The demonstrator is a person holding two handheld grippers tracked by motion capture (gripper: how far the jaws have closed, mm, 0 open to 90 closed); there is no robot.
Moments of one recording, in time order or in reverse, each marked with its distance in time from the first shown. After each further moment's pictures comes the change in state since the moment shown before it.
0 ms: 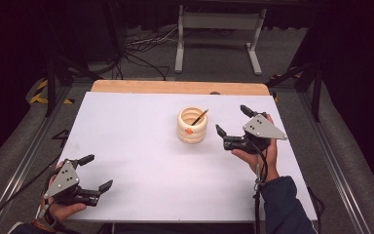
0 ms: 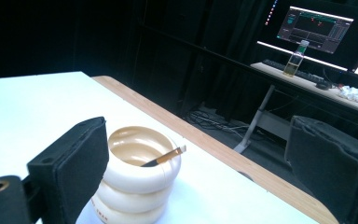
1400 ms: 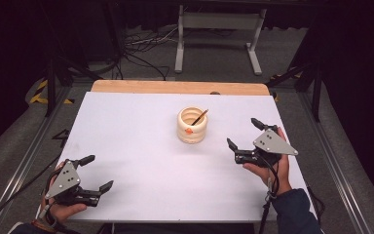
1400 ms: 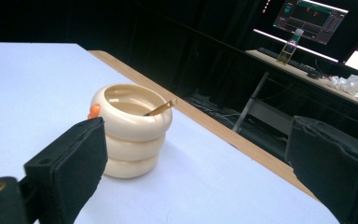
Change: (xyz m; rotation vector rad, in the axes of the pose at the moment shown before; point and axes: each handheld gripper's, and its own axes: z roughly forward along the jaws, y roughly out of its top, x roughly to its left) left arm -0.001 0.000 0.001 0.007 -0.004 0.011; right arm -0.003 -0.031 -0.031 0.051 -0.015 -0.049
